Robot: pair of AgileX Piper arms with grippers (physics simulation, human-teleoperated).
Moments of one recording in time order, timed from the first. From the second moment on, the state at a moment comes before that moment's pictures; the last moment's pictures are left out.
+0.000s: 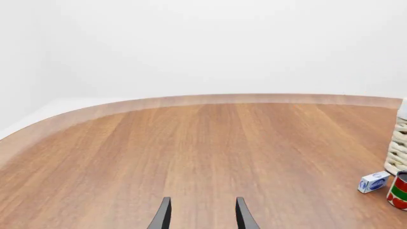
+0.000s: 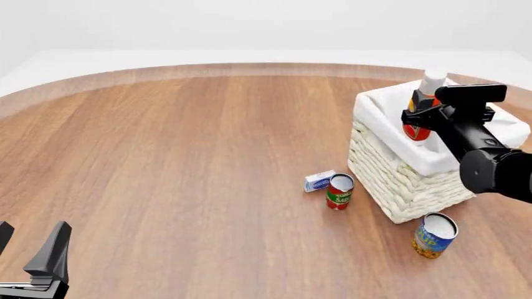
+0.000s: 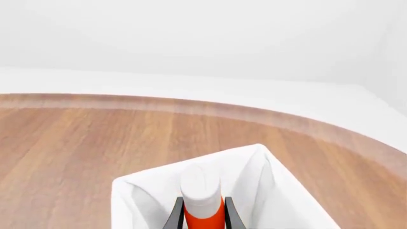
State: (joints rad) left arm 0.00 0.00 0.00 0.00 0.00; right arm -0.04 1.56 -0.81 -0.60 -0.07
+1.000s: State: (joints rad) left arm 0.00 0.00 0.00 0.00 0.00; right arm -0.02 1.48 -0.76 -0.65 -0.03
